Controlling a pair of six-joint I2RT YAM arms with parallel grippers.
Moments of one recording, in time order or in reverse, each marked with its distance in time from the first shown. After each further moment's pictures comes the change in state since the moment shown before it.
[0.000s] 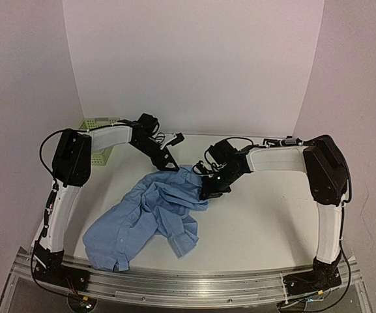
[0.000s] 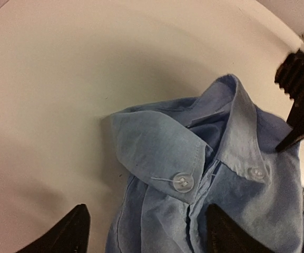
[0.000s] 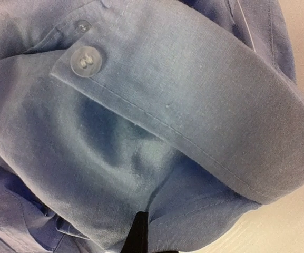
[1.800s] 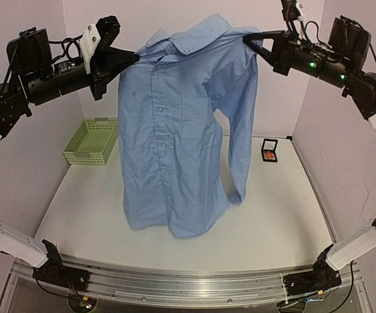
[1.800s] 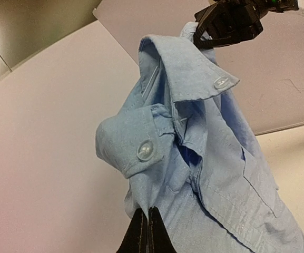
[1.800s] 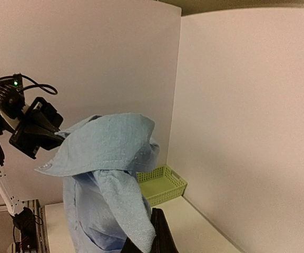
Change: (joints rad) left arm -0.393 -1.144 -0.266 0.239 -0.564 0.163; right arm -0.027 -0.643 0.556 0.043 -0.041 -0.359
